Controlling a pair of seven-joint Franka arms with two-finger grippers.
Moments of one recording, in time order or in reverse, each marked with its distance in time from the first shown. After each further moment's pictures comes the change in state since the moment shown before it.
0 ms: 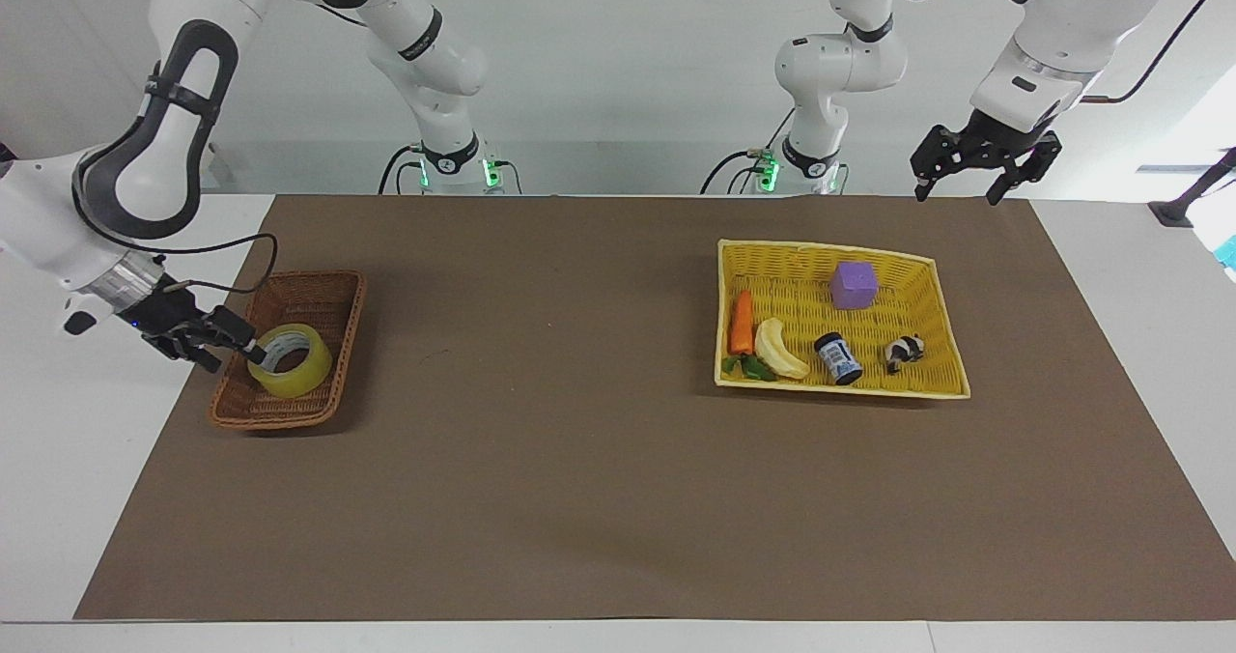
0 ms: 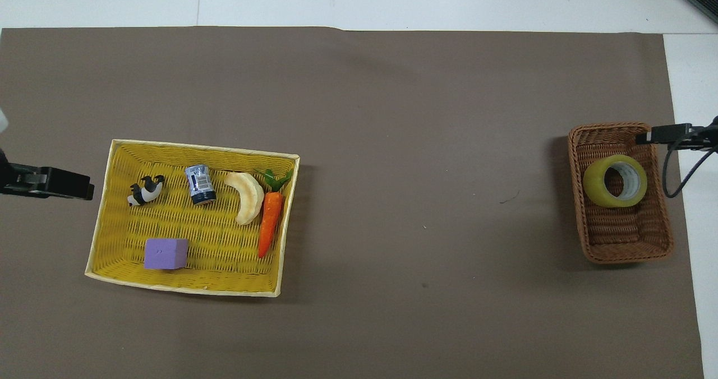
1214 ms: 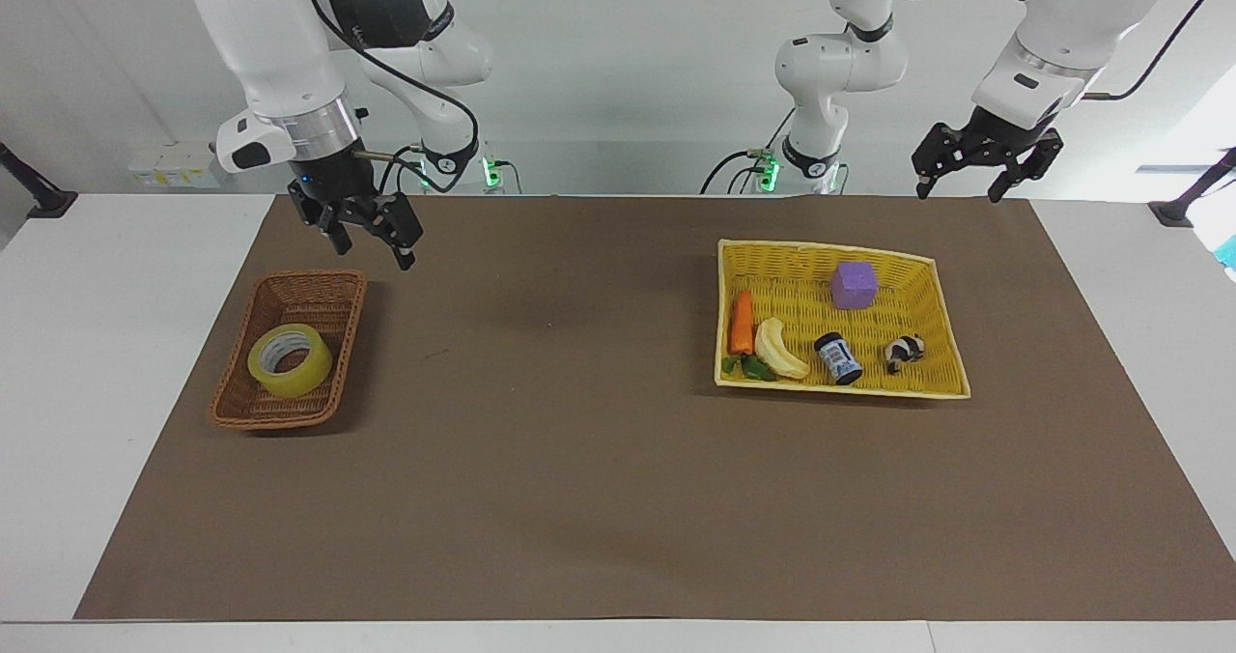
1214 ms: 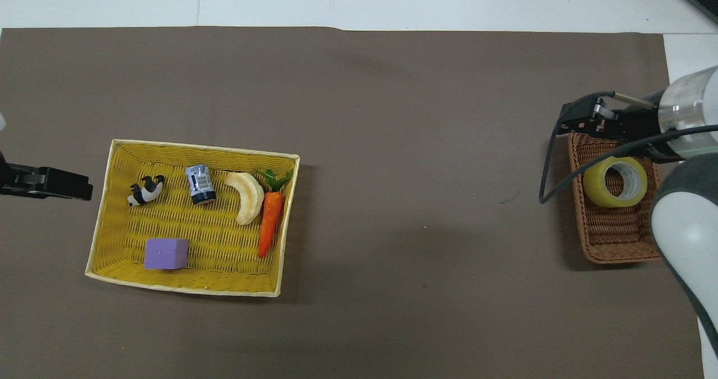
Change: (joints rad) left arm 0.000 -0.002 0.002 0.000 0.000 -0.001 -0.002; right arm 0.448 -0.341 0.017 0.018 -0.281 -0.221 0.882
